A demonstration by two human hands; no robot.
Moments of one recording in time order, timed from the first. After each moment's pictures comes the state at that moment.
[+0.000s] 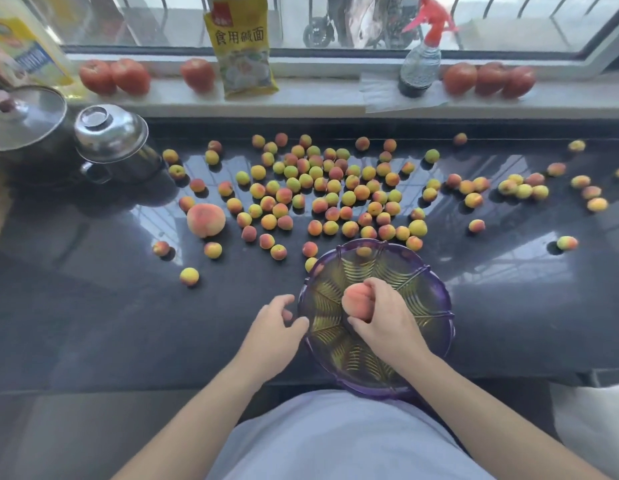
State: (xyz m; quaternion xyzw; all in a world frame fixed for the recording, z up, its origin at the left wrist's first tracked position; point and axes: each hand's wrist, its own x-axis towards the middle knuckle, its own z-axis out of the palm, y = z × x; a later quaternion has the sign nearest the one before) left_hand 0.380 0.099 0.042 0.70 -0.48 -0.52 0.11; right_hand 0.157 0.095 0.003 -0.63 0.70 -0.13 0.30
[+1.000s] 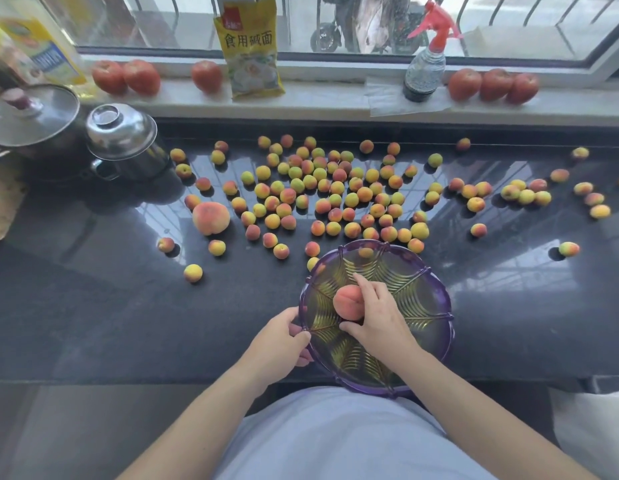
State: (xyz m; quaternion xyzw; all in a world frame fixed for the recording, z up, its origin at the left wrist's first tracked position) left_hand 0.377 0.111 0.026 0.65 -0.44 -0.61 0.12; right_hand 0.163 0.090 -0.015 -0.66 0.68 -0.09 0.31
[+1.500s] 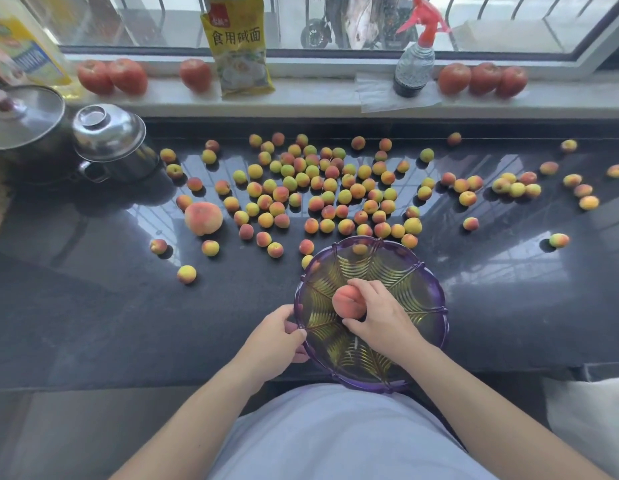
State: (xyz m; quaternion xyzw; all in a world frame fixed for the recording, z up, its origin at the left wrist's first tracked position) left_hand 0.379 0.109 0.023 0.64 -0.43 -0.63 0.13; right_hand 0.151 0.088 -0.007 -0.68 0.66 -0.09 0.31
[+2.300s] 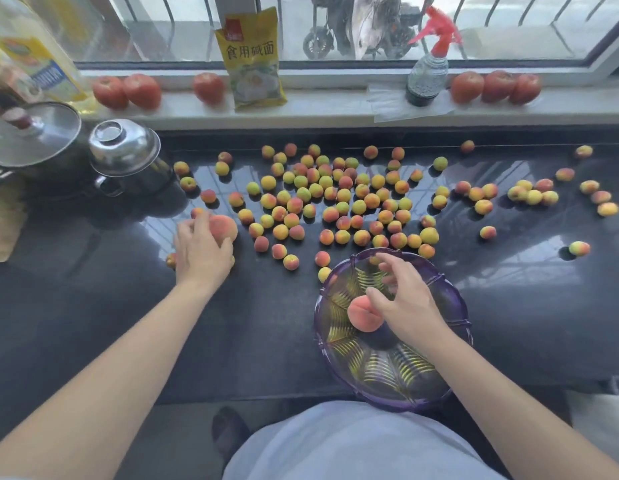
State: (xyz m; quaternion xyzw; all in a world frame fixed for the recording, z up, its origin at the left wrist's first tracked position) left_hand 0.494 -0.031 0.032 0.81 -0.52 -0.23 0.17; right_hand 0.168 0.058 0.043 -0.58 0.71 -0.22 0.34
